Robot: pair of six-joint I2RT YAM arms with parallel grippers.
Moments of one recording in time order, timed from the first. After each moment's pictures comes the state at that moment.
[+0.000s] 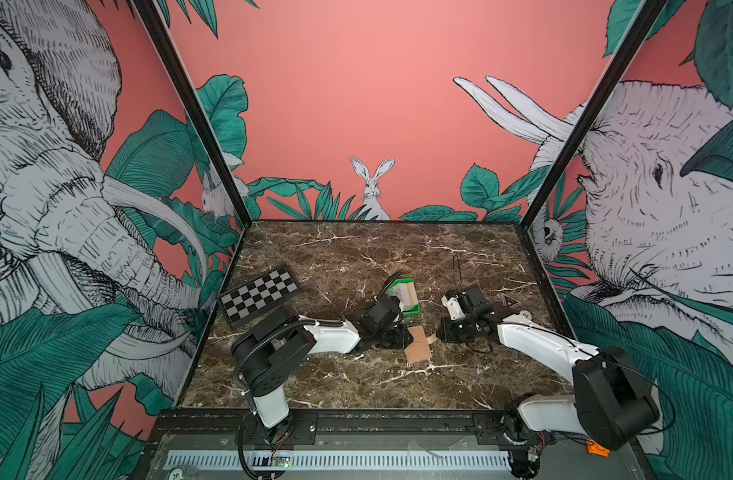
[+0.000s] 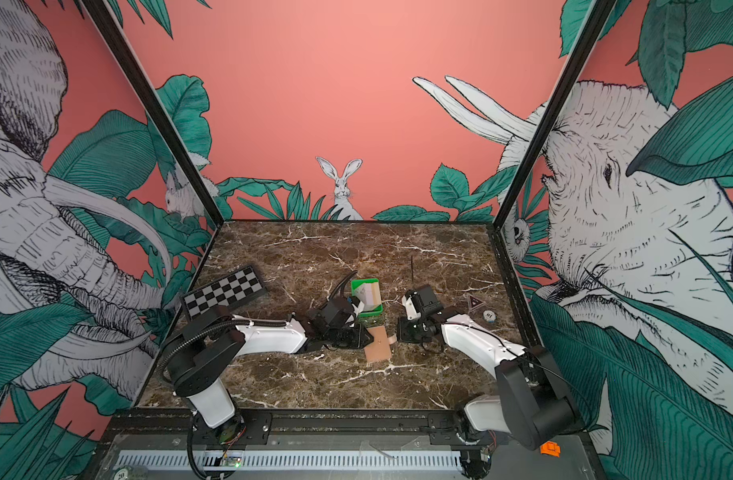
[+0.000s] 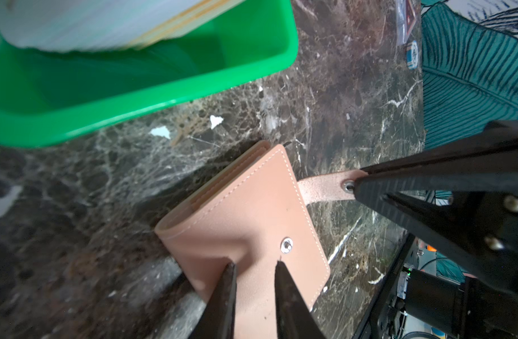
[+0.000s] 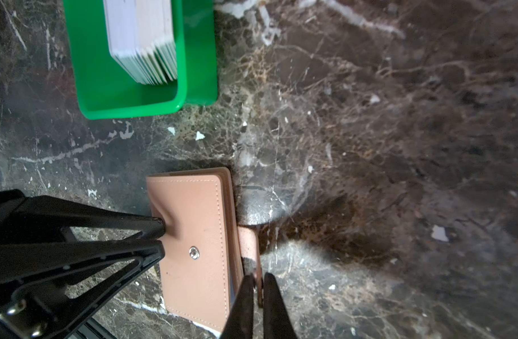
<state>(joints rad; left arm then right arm) -0.93 1.73 0.81 0.11 0.28 -0.81 0.44 1.33 0.67 -0.46 -0.31 0.42</state>
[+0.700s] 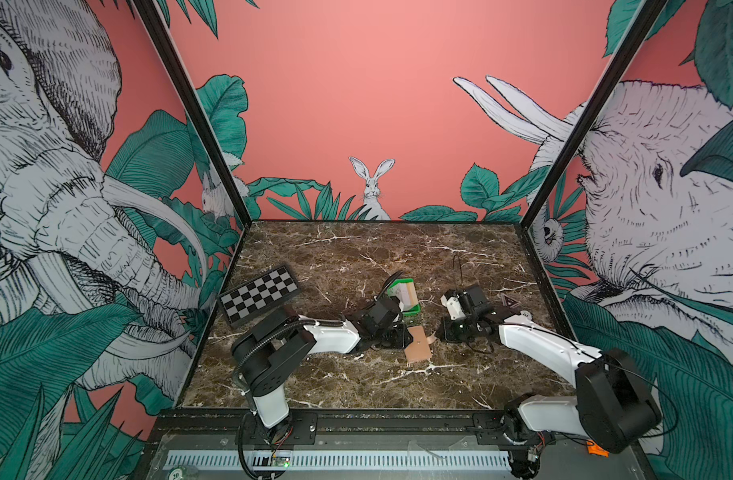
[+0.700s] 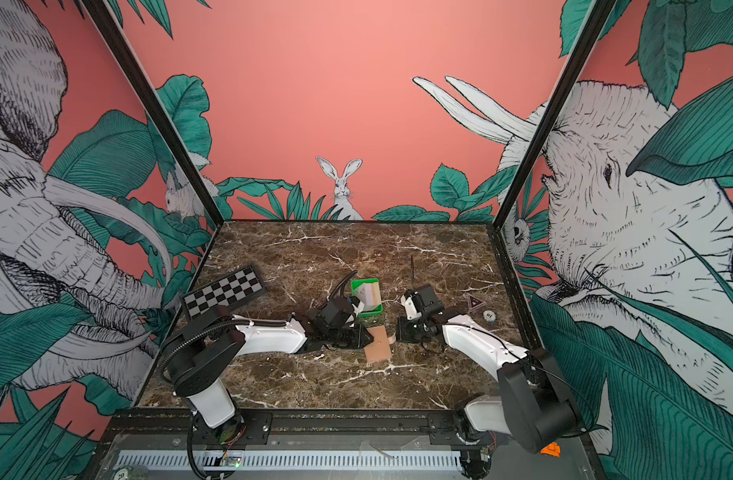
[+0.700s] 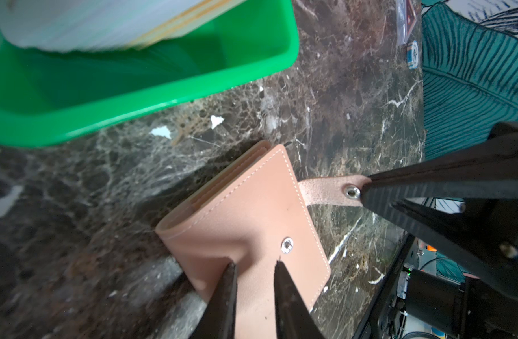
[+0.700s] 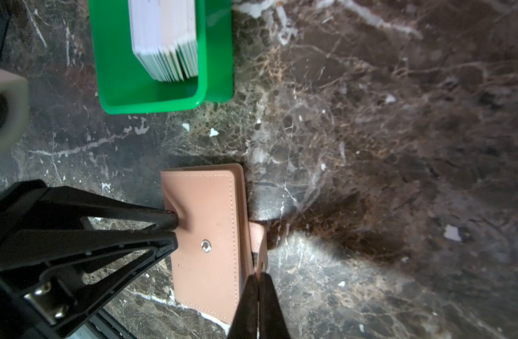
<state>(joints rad) -0.93 1.73 0.81 0.11 0.28 -0.81 0.44 1.32 0.68 -0.46 -0.35 0.41</state>
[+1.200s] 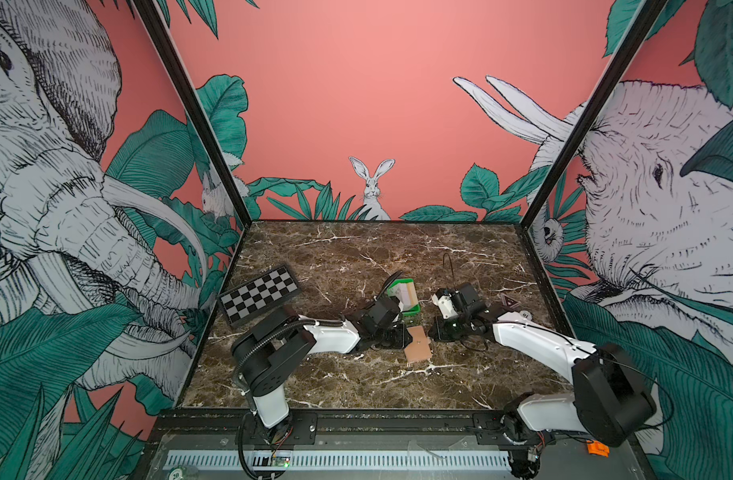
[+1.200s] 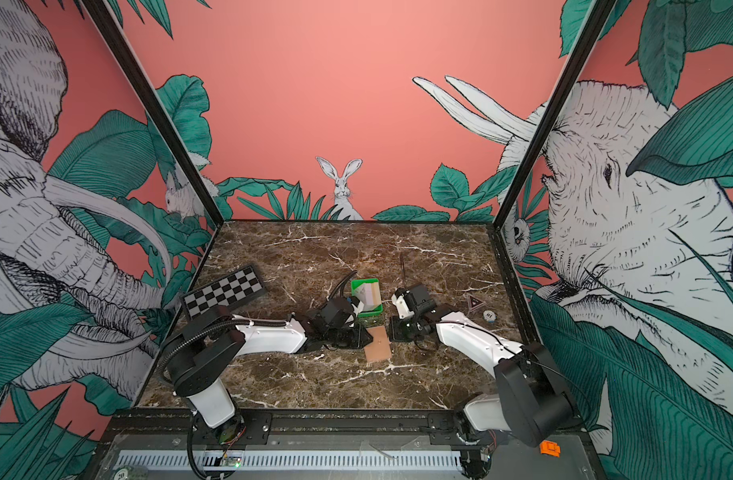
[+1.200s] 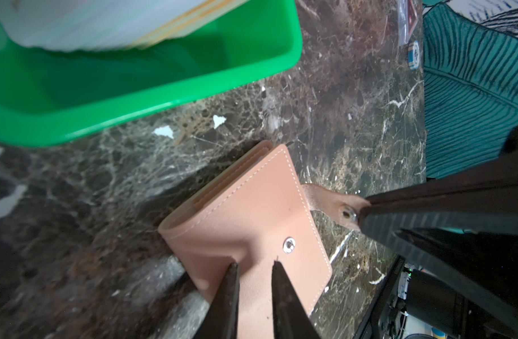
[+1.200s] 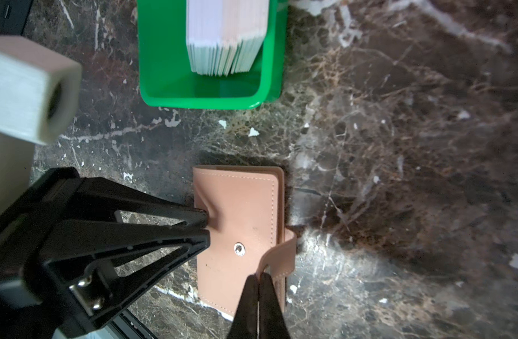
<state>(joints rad) -0.93 1.73 0.81 0.11 0.28 -0.81 0.53 1.37 0.73 -0.46 -0.36 0.41</state>
